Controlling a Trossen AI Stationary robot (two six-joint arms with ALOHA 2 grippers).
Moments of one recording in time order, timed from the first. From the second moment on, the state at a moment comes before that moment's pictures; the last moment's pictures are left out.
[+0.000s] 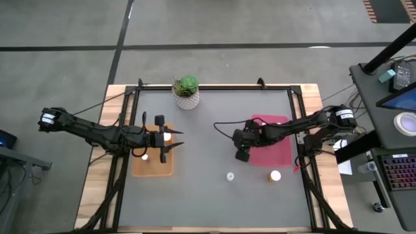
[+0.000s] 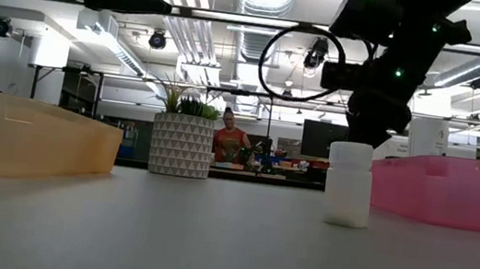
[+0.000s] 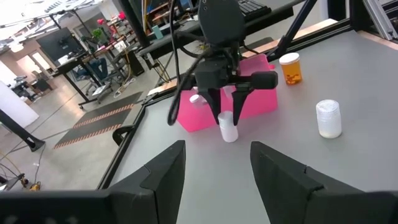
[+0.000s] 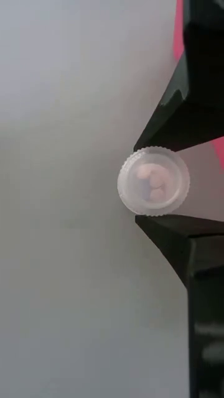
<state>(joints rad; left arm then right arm) -0.20 0.82 0.43 0.24 -0.36 0.35 0.05 1.57 0.90 -0.49 0.28 0.29</state>
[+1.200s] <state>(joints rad) -0.20 0.82 0.43 0.27 -0.36 0.34 0.05 1.60 1.08 0.88 -0.38 0.47</state>
